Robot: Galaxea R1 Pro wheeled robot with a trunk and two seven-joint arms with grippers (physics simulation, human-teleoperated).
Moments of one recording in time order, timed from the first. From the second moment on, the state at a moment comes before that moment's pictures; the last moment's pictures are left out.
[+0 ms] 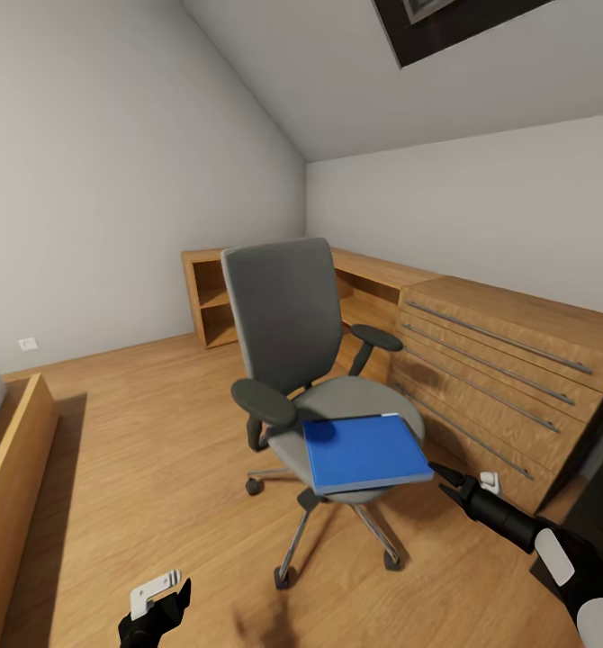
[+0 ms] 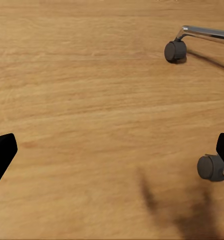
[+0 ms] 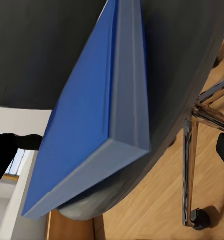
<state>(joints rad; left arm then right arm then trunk) -0.29 -0.06 0.49 -0.50 -0.06 -0.21 -0.12 -0.59 -0.27 -0.45 -0.51 -0.37 0.56 0.99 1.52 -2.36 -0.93</state>
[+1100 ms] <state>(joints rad) -0.29 -0.06 0.49 -0.51 -0.06 -0.20 -0.12 -0.59 -0.27 -0.45 -0.51 -0.37 0.56 0.99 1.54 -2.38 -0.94</state>
